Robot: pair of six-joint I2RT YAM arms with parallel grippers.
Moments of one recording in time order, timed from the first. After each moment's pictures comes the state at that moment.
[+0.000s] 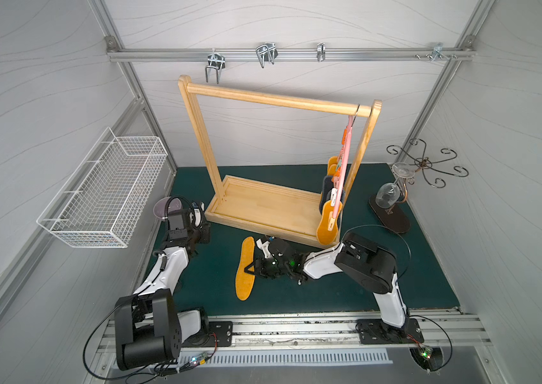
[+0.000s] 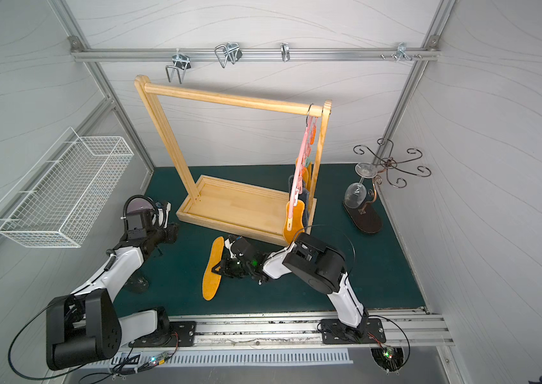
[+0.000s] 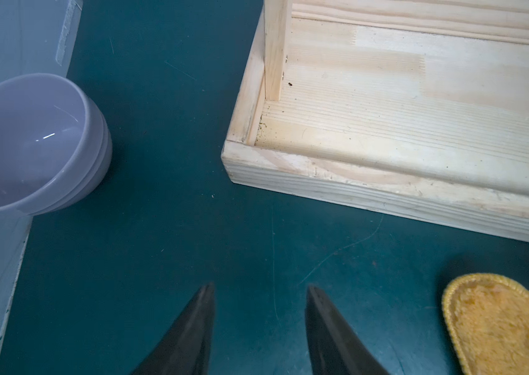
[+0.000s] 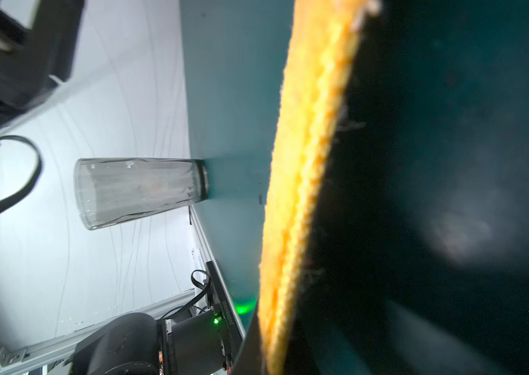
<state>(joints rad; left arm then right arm) 0.21 1.22 0.63 -0.18 0.18 0.19 1.12 2.07 0.97 0.57 -0.41 1.21</state>
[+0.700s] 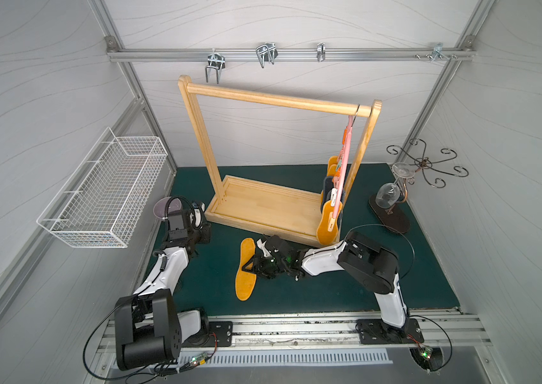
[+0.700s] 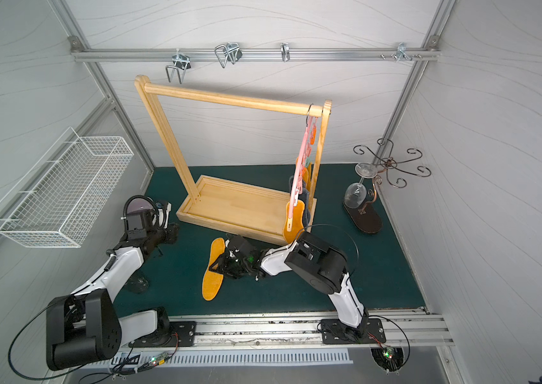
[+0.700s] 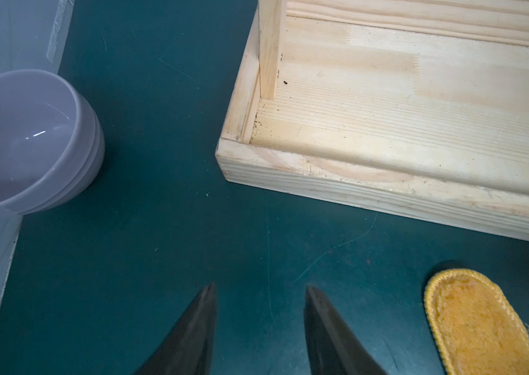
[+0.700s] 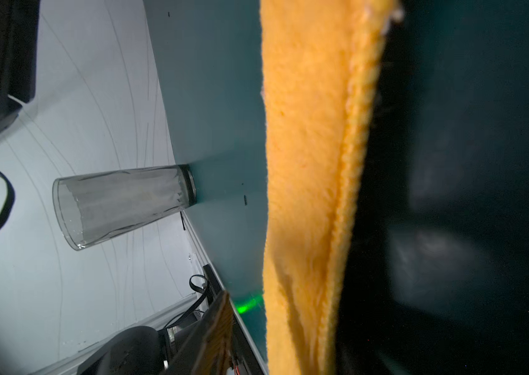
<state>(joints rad) 0.21 1.22 0.62 -0.18 0.19 0.19 1.11 2.04 1.03 0.39 -0.39 1.24</state>
